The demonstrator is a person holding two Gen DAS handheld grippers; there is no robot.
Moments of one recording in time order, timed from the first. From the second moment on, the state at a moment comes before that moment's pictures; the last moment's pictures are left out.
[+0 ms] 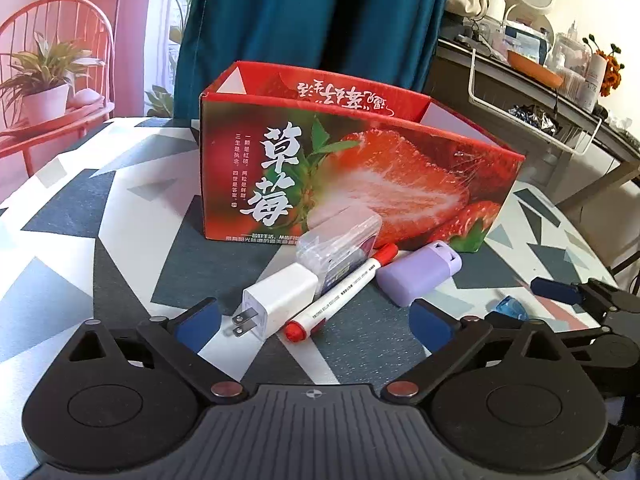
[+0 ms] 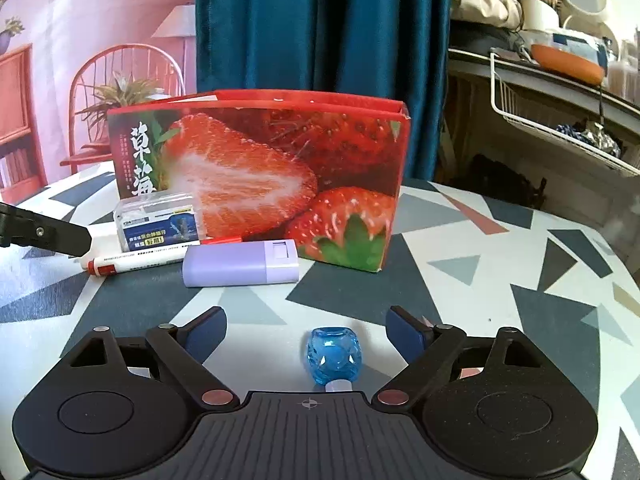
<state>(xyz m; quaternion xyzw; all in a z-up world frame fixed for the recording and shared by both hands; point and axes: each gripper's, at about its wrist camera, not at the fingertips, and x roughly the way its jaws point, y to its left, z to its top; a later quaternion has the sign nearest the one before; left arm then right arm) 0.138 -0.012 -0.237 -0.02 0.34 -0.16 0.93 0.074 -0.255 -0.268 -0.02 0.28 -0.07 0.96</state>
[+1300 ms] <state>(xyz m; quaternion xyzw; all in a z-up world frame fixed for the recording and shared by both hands) 0.218 -0.100 -0.274 -0.09 0.44 -0.20 0.87 0.159 -0.244 -0.269 -0.09 0.36 0.08 0.92</state>
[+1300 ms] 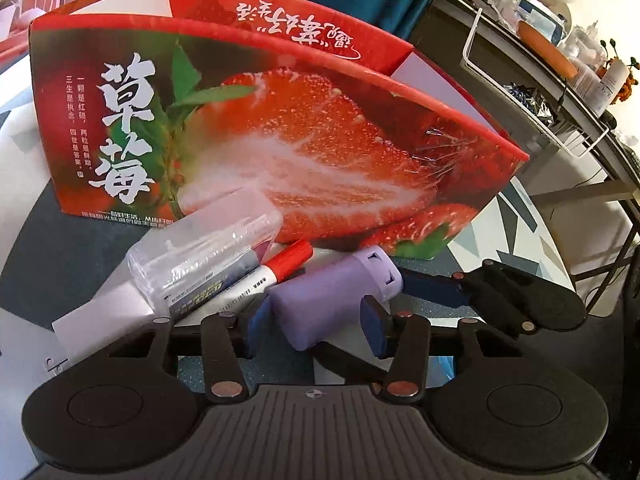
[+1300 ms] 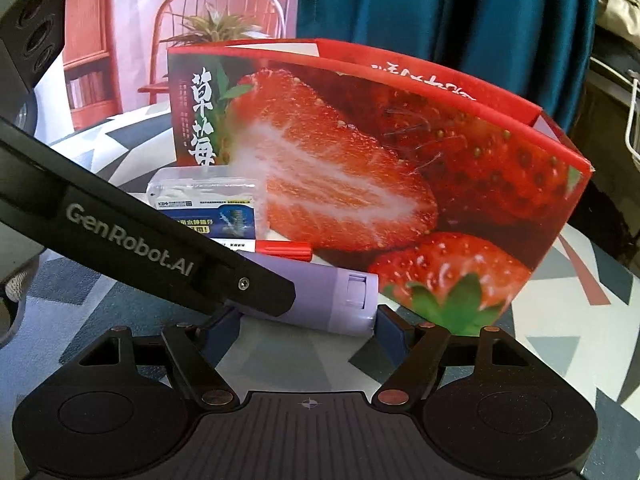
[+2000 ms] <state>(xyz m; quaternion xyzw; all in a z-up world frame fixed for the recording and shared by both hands) 0.190 -0.080 -0.278 -0.08 0.44 -0.21 0.87 0.115 -0.239 -0.259 -0.05 0.37 0.05 0.93</state>
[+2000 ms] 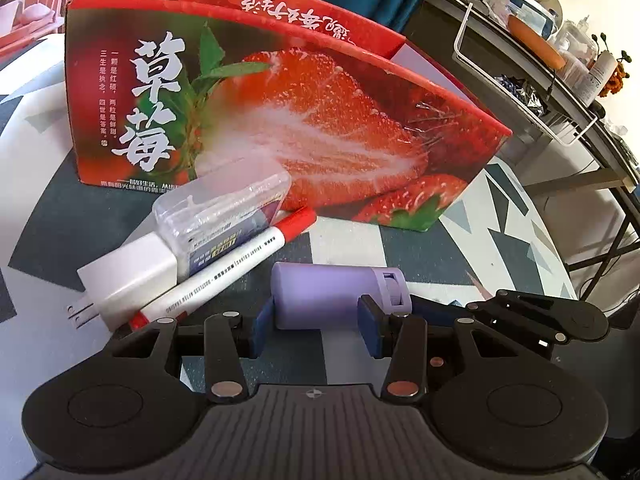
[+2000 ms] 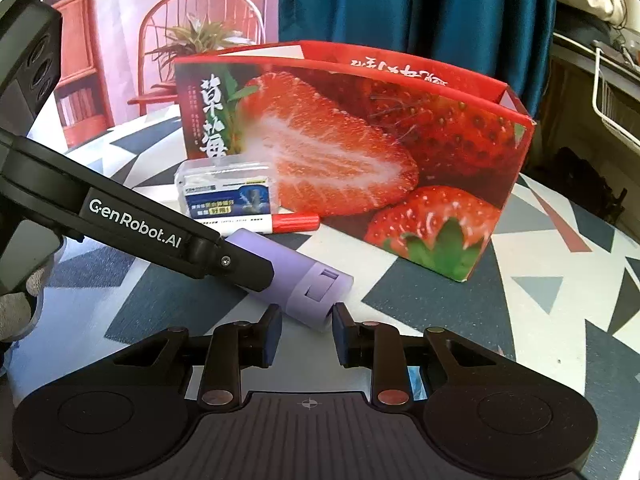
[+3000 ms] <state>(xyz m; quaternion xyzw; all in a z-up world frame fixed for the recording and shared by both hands) 0.175 -0.067 -0.233 -0.11 0.37 -0.25 0.89 0.105 -0.228 -0.209 -0.10 0.30 0.03 0.95</state>
